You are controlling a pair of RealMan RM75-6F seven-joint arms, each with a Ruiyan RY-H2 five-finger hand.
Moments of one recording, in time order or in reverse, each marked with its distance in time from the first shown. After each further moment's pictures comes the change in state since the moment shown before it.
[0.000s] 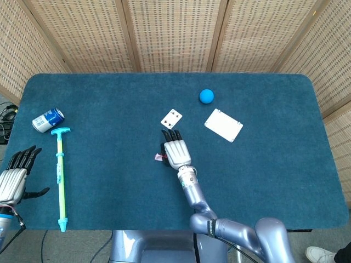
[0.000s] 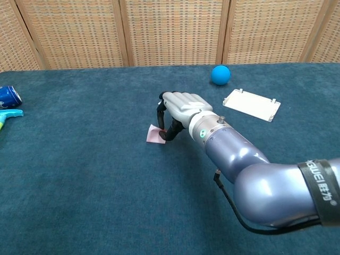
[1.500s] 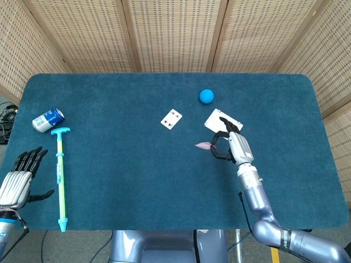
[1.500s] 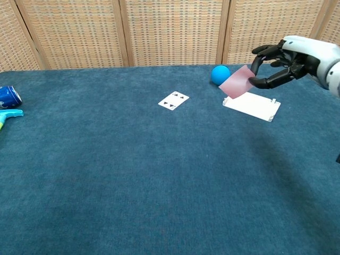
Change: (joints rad) left arm 0.016 -0.001 0.023 -0.038 0.089 0.071 0.027; right arm -0.414 0.656 -0.014 -0.767 0.040 0.063 0.397
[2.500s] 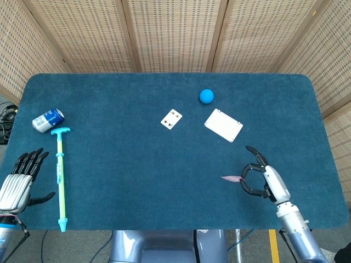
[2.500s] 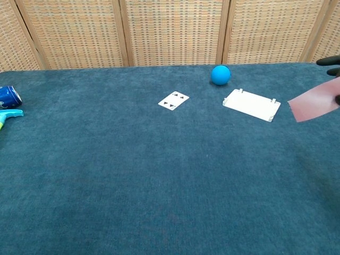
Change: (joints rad) left arm 0.022 0.008 0.014 -0.030 0.055 0.060 0.030; right arm -0.278 0.336 -0.309 -0.125 -0.517 0.179 0.642
